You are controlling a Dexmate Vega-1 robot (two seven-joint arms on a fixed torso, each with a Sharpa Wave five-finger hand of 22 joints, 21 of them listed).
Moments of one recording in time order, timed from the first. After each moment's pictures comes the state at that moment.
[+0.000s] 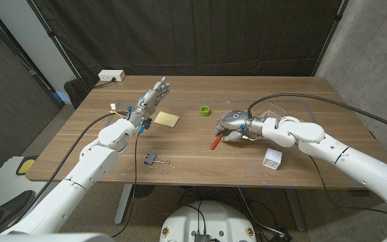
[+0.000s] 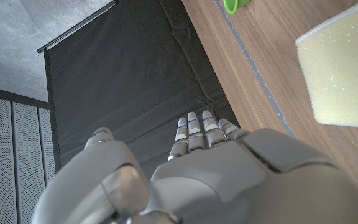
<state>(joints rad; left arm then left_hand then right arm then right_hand) 1.07 0.59 0.20 -1.78 -0.51 -0.01 -0.03 0.44 0.03 0.03 0.09 0.30 0.16 0.08 0.21 0.18 0.19 0.04 0.21 0.19 0.11 0.01 0.19 0.18 -0.08 0.01 0.18 0.18 -0.71 -0.83 -0.71 -1.68 -1.00 0.36 0.10 0.92 -0.06 0.30 -0.15 0.31 0.78 -0.22 0.25 0.20 0.76 -0.22 0.25 0.18 0.39 -0.04 0.19 0.17 0.36 -0.03 0.21 0.18</state>
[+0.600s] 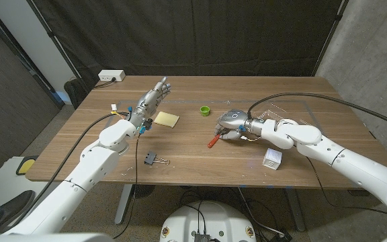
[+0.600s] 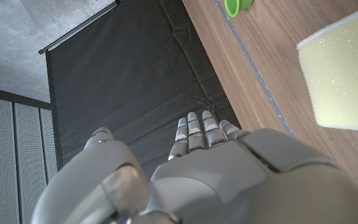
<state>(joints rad) 1.08 0.59 0.20 -1.80 -0.50 -0.01 -0.01 0.44 0.03 0.02 0.09 0.30 0.16 0.08 0.21 0.18 0.19 0.04 0.21 0.19 0.11 0.01 0.19 0.18 -0.11 0.02 0.18 0.18 -0.68 -0.81 -0.75 -1.59 -1.06 0.37 0.00 1.01 -0.02 0.29 -0.14 0.32 0.93 -0.23 0.27 0.20 0.94 -0.22 0.27 0.19 0.53 -0.05 0.20 0.17 0.41 -0.04 0.22 0.18</state>
